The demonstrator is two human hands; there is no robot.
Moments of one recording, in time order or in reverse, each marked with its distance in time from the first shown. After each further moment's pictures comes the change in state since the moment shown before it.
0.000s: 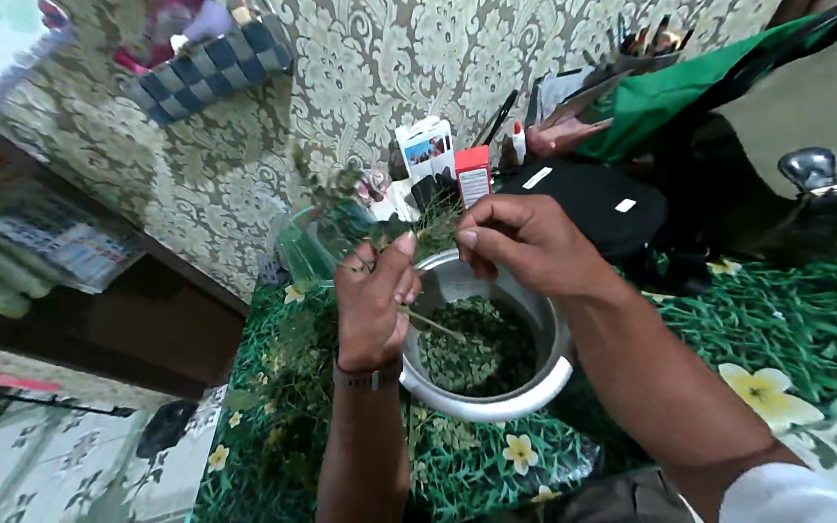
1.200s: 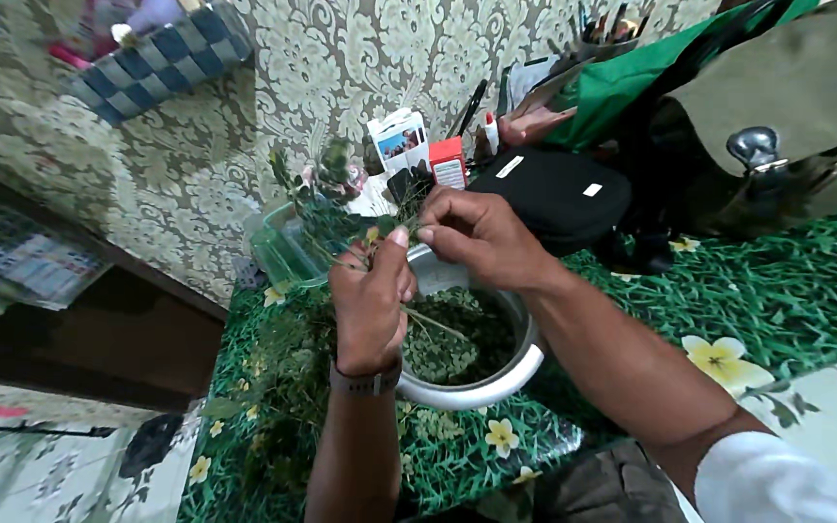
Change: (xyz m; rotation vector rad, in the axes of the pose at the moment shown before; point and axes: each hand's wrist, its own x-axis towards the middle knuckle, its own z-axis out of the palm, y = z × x) left_hand -0.011 -0.011 0.025 0.080 0.042 -0.015; right_hand -0.002 0.012 0.014 0.038 0.078 -0.066
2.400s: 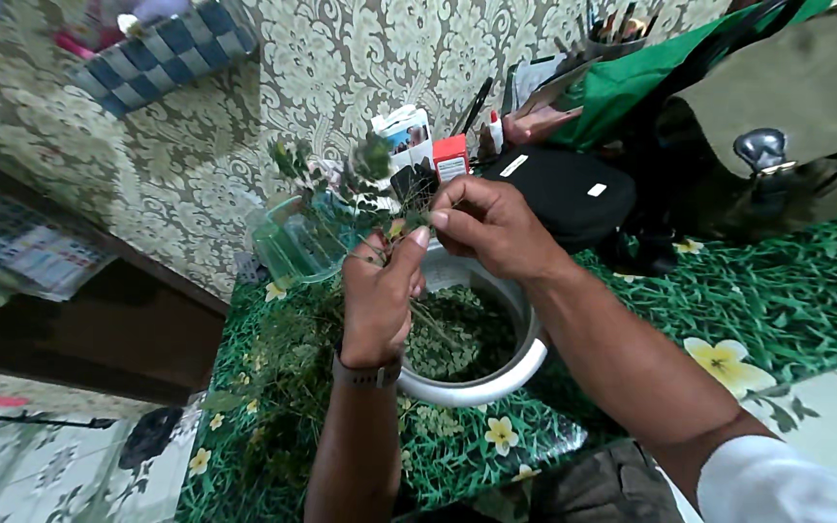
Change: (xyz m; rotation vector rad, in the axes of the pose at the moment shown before) left_hand 0.001 -0.002 -0.003 0.059 -0.081 -0.043; right_hand 0.000 0.003 -0.005 0.142 0.040 0.103
